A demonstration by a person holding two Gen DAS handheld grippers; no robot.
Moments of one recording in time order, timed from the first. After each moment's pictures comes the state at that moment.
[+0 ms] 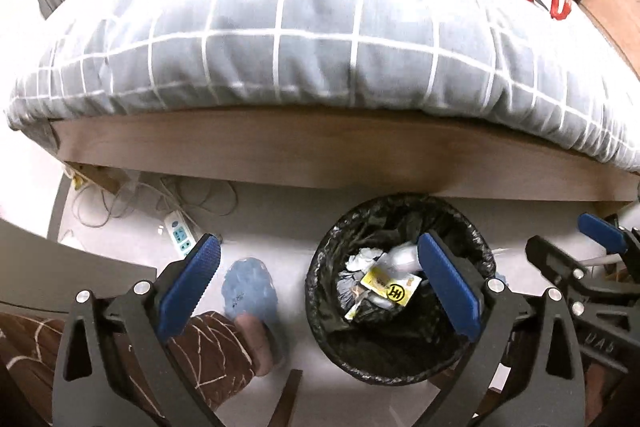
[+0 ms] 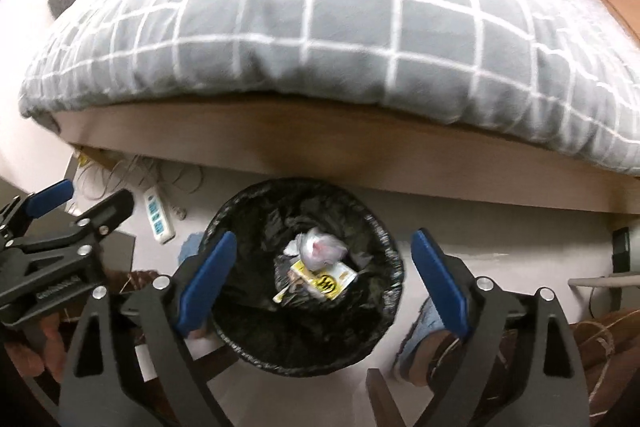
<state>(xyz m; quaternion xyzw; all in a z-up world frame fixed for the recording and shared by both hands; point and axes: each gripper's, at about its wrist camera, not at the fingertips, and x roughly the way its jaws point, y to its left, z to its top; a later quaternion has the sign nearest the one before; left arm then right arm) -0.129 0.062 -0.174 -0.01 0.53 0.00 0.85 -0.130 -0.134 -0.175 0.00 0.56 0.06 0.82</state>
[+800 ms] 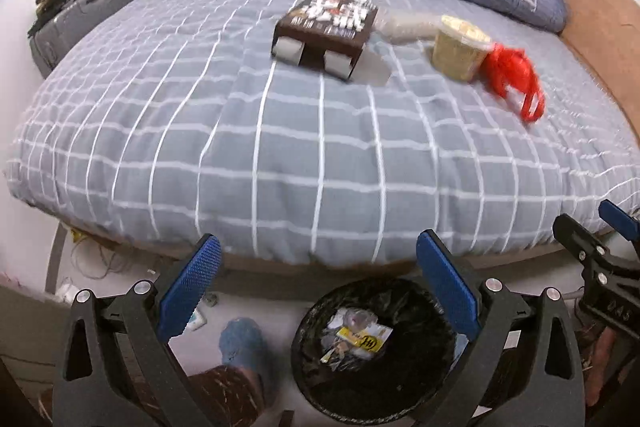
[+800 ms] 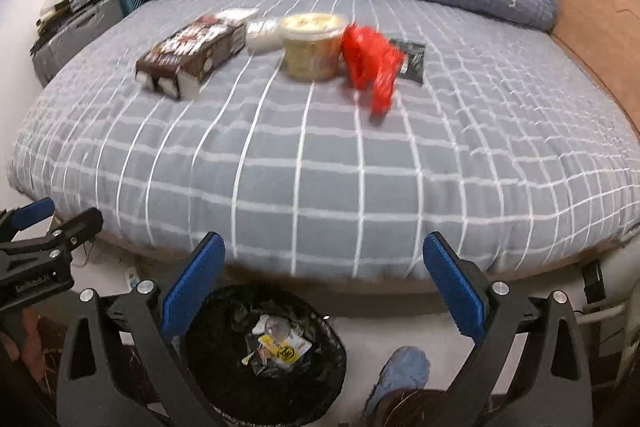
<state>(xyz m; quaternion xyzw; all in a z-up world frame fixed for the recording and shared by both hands) -0.064 0.041 -0.080 -0.02 0.47 -0.02 0.88 -0.070 -0.172 -0.080 0.00 0.46 0.01 0.89</state>
